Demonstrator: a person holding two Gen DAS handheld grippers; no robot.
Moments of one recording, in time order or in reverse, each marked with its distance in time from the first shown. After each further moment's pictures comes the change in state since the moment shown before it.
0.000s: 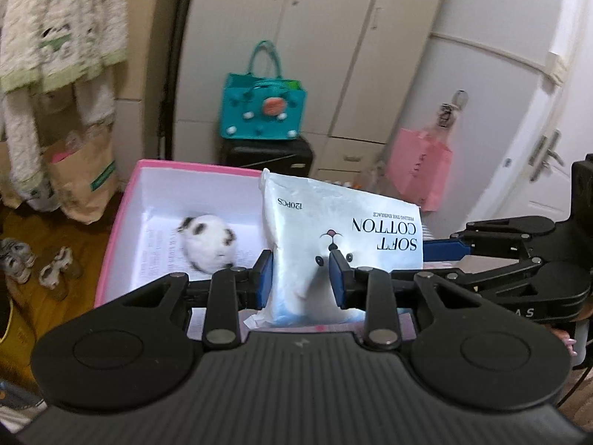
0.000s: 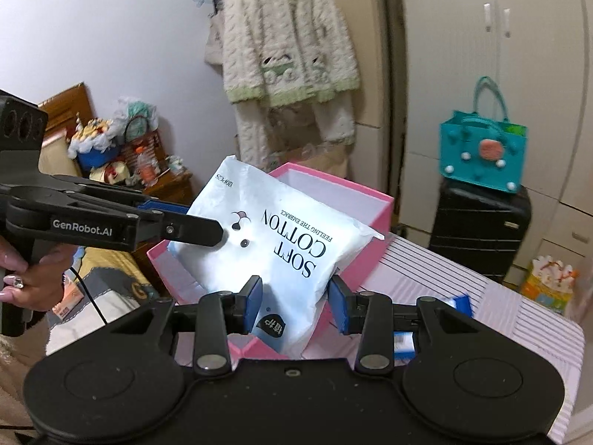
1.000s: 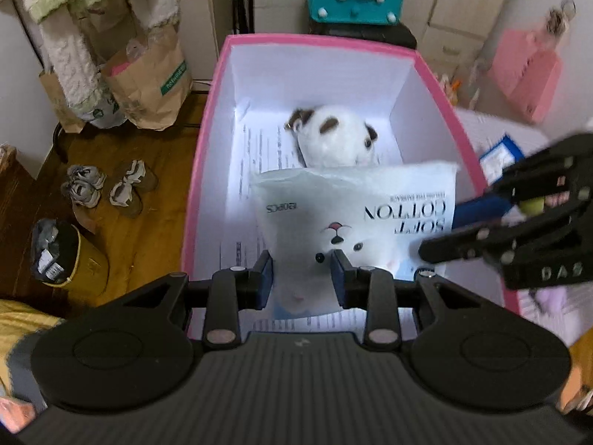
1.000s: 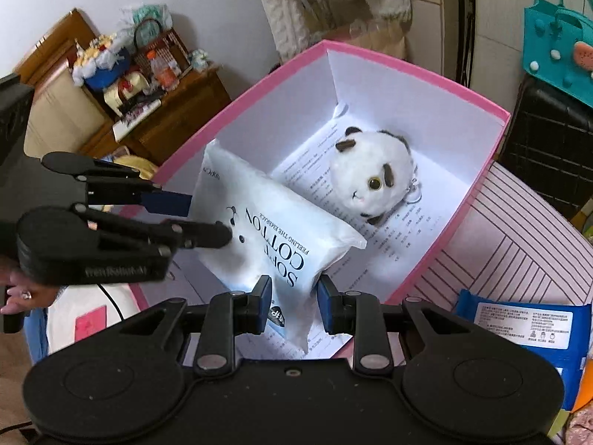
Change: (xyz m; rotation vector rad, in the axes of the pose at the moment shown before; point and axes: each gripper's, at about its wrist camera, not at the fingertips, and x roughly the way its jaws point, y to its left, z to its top) left arm 0.098 0.074 -0.007 0.020 0.402 0.267; right arm 0.153 -0.013 0.028 0.044 0.442 0.189
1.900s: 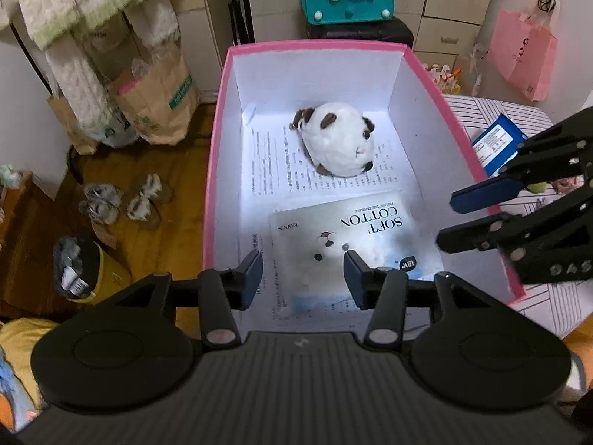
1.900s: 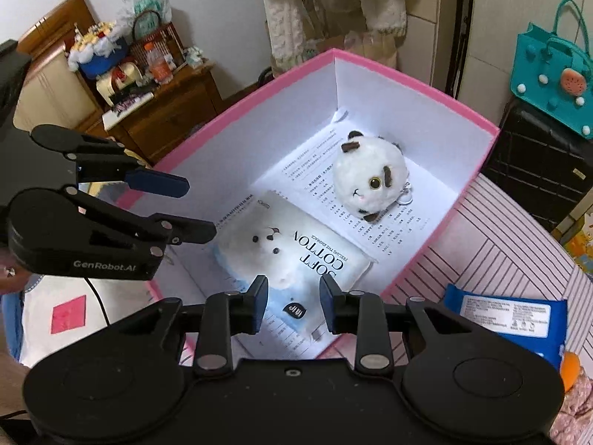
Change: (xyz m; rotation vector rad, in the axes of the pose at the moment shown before) left arm -0.029 -0.006 -0.011 0.076 -0.032 0.059; right arm -0.021 0.023 -0.016 -0.056 -0.042 -0.080
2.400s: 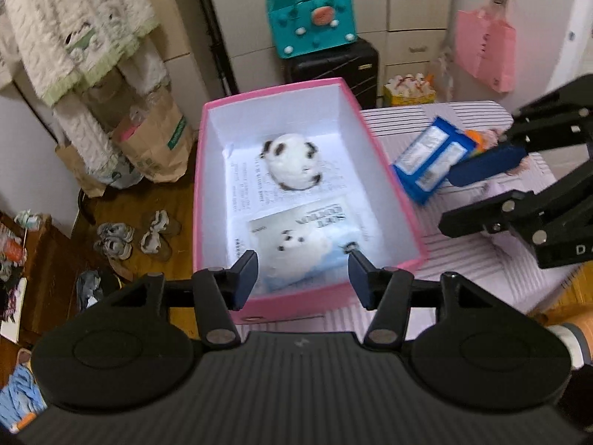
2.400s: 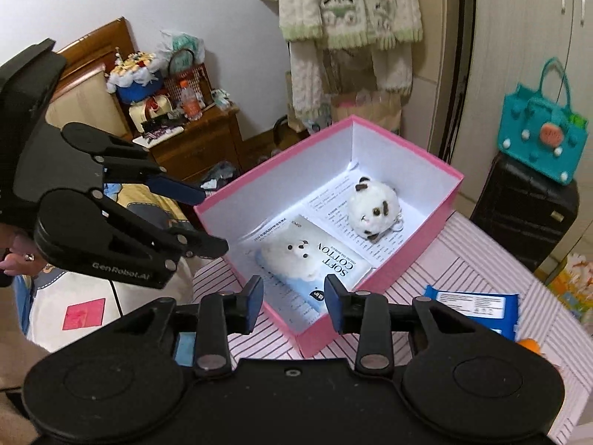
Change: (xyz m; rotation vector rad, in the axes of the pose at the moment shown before) left arm -0.096 -0.058 -0.020 0.127 -0.082 0.013; right arm -0.105 0.036 -0.045 -0.088 -0.170 -0.020
